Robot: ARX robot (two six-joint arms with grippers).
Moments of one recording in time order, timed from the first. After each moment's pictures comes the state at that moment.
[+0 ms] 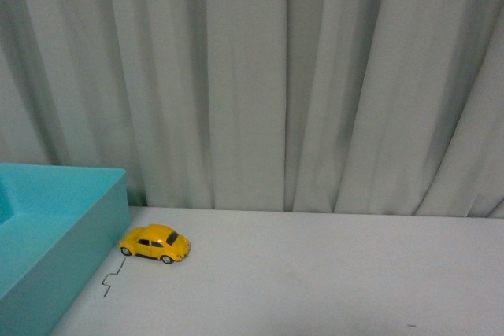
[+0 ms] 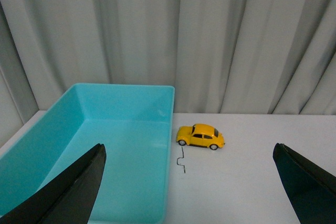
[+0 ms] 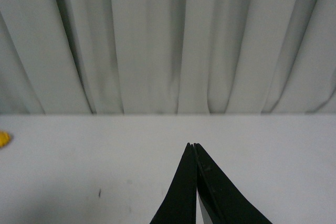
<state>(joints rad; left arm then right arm) 0.00 0.01 0.01 0.00 0.00 0.00 0.00 0.00 0.01 0.00 0.00 -0.02</state>
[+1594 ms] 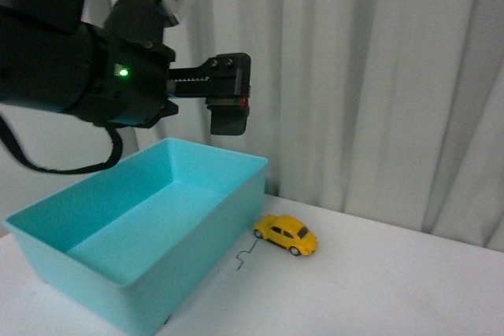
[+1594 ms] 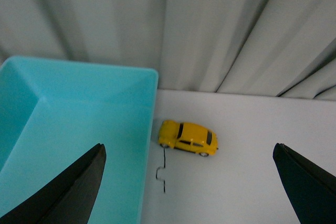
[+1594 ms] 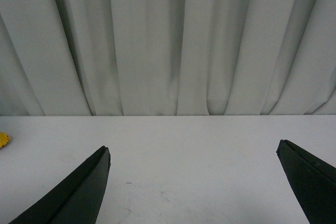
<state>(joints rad) -0.08 1.34 0.76 0.19 -0.04 -0.06 0.00 0.00 0.01 0.00 0.00 -0.01</state>
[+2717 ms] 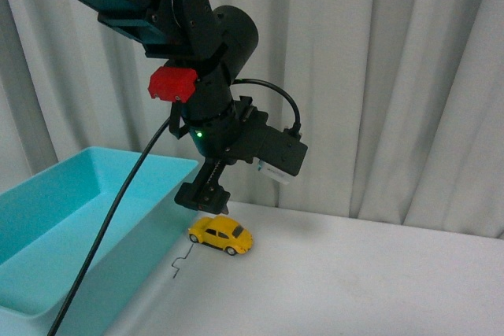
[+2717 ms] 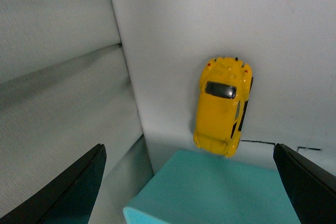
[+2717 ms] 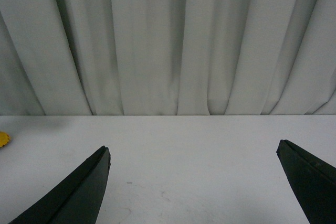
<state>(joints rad) -0.21 2.18 1.74 -0.62 -0.06 1.57 0.00 0.00 0.01 0.00 0.00 -0.01</state>
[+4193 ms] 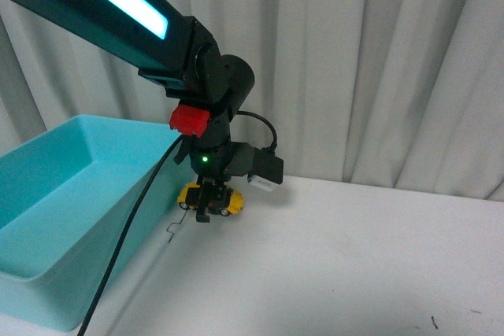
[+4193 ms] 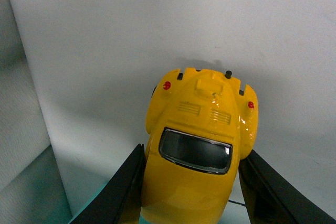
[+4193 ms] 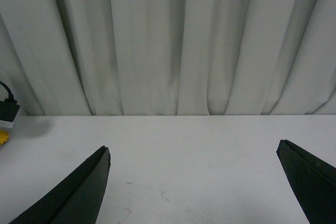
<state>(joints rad) -0.19 2.50 1.94 -0.65 -0.16 1.31 0.00 0.00 0.01 0.00 0.00 -0.01</state>
